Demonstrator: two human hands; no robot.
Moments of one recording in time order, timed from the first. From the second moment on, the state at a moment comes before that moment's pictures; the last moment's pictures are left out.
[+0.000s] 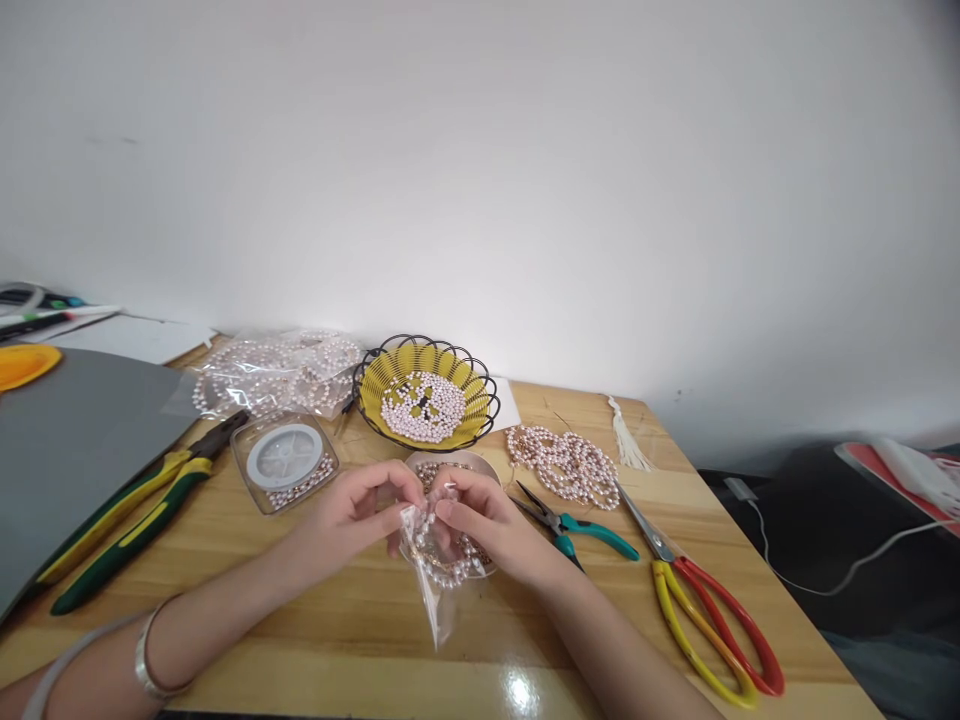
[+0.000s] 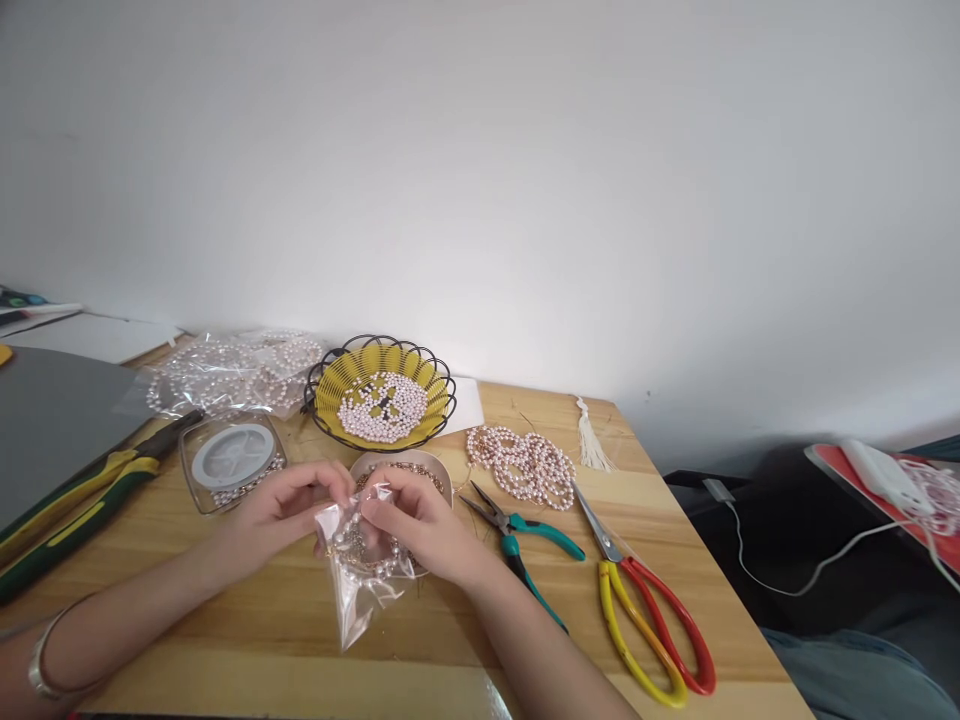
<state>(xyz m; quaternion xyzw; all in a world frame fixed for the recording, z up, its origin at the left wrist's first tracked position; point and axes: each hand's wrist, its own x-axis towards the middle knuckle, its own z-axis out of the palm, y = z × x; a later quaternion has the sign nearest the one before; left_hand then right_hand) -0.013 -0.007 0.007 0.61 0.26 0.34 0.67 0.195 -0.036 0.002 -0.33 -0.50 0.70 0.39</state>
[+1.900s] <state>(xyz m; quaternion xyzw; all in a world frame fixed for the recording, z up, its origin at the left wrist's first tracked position) -0.006 -0.017 0.002 0.49 0.26 0.27 0.79 0.197 -0.034 -0.006 -0.31 -0.52 0.71 0.36</state>
